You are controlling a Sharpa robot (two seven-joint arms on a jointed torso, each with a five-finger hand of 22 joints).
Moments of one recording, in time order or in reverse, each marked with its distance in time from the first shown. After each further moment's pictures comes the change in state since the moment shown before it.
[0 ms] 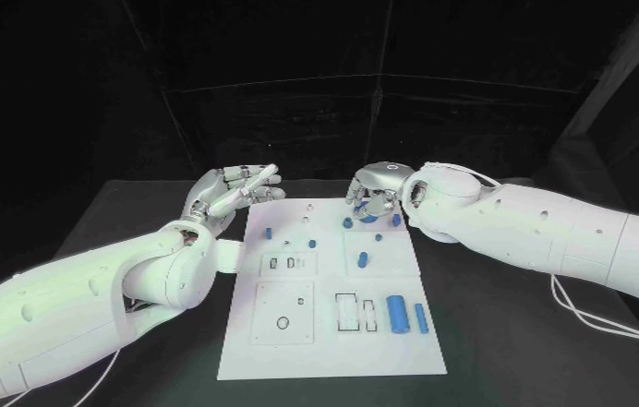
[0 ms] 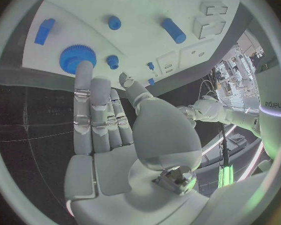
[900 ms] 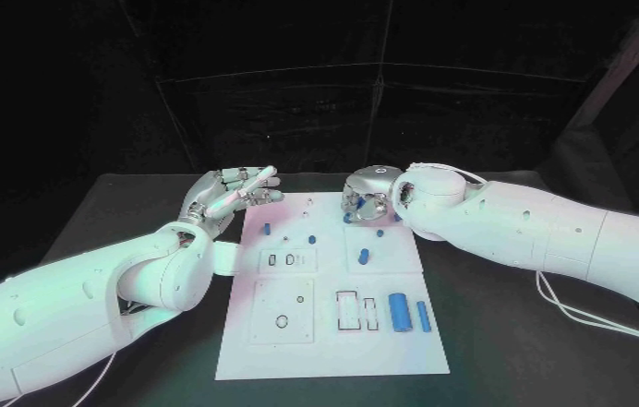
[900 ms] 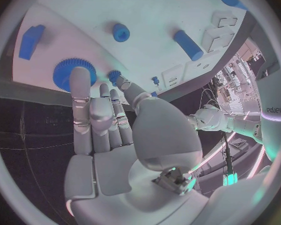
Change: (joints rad) left arm 0.002 -0.004 0.000 0.003 0.000 0.019 -0.012; left_hand 0.000 0.000 -0.008 -0.008 0.000 0.018 -0.004 -0.008 0.000 0.021 0.000 -0.008 0.000 0.018 -0.004 -0.017 0.008 0.000 0.014 0.001 -0.019 -0.012; right arm 0.000 0.041 0.000 -0.040 -0.053 0.066 -0.007; right_hand 0.022 0.002 0.112 0.045 -0.029 -0.007 -0.008 0.000 0.000 0.010 -0.009 0.018 -0.002 0.000 0.000 0.280 0.291 0.000 -0.022 0.011 0.255 0.242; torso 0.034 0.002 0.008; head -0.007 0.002
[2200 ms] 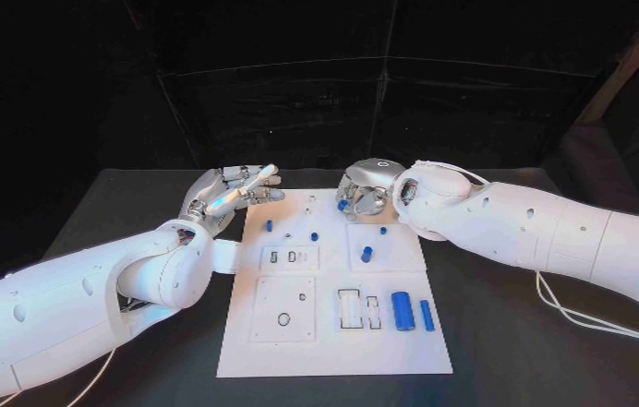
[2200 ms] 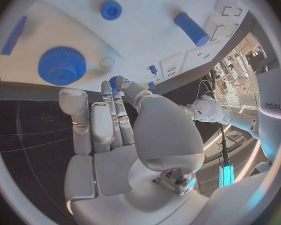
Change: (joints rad) left arm 0.004 -0.011 0.000 0.003 0.001 0.011 -0.008; left_hand 0.000 0.000 -0.003 -0.003 0.000 0.007 0.000 -0.004 0.000 0.005 -0.005 -0.004 0.000 0.007 0.000 -0.003 0.004 0.000 0.008 -0.001 -0.005 -0.003; right arm 0.002 0.003 0.001 0.011 0.065 -0.115 0.034; right_hand 0.010 -0.021 0.108 0.054 -0.010 0.095 -0.009 0.023 0.005 0.088 -0.020 0.008 0.005 0.004 -0.011 0.155 0.172 -0.032 0.026 0.000 0.214 0.268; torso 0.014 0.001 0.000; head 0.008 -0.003
